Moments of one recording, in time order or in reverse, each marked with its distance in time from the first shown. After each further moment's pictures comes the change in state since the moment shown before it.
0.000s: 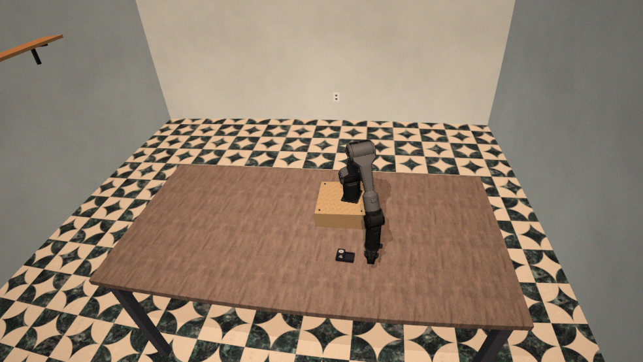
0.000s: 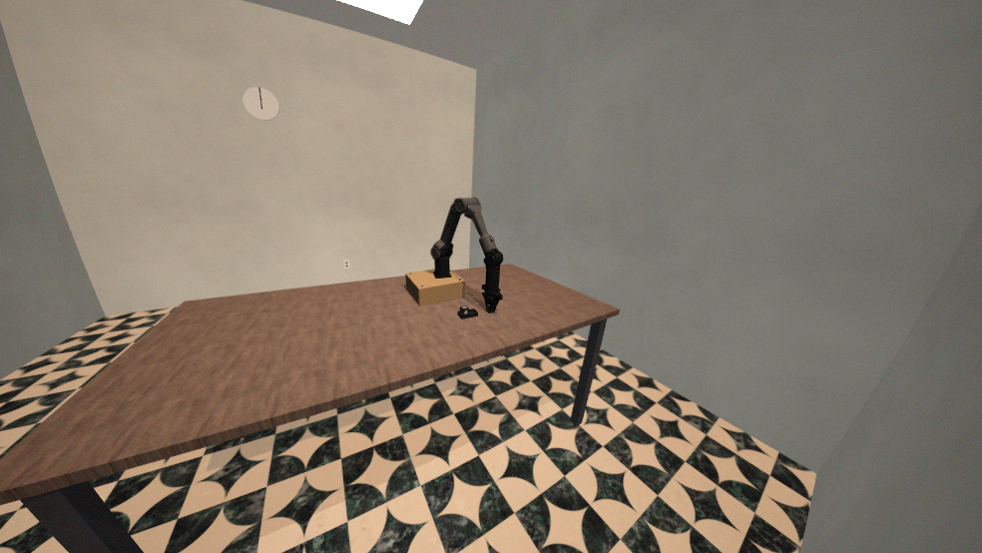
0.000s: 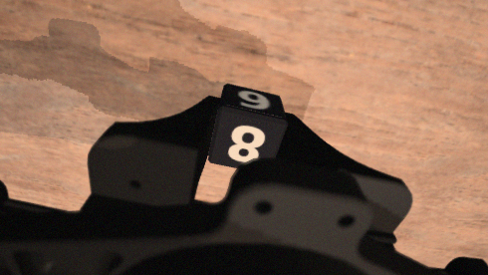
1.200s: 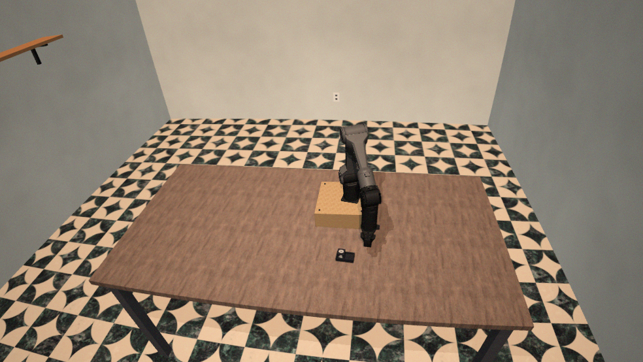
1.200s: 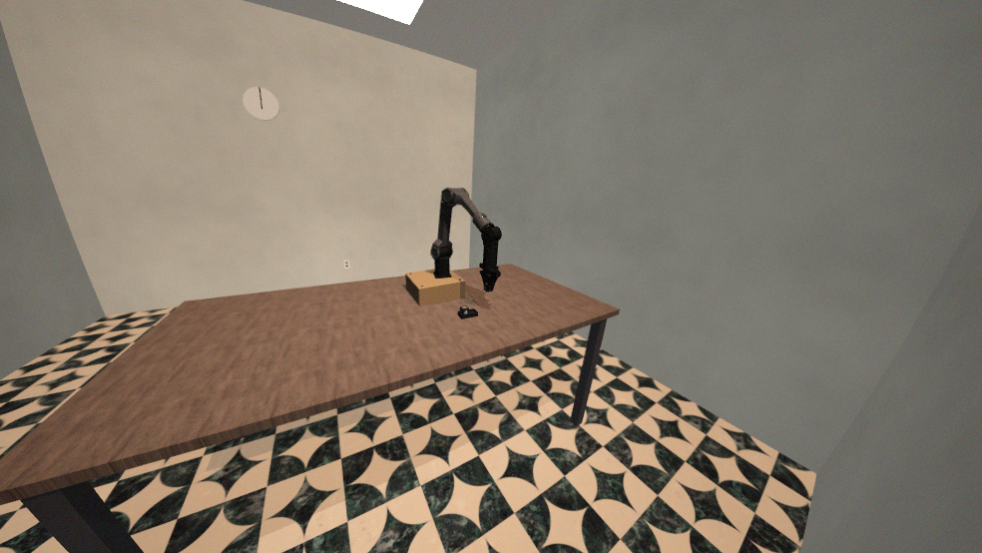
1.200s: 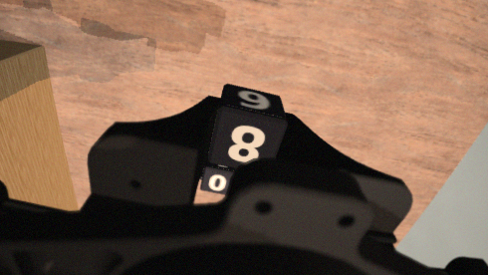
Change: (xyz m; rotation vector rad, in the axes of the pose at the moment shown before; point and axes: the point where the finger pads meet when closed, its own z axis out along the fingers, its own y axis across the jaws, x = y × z) arm 0.017 -0.001 -0.101 -0.001 0.001 0.005
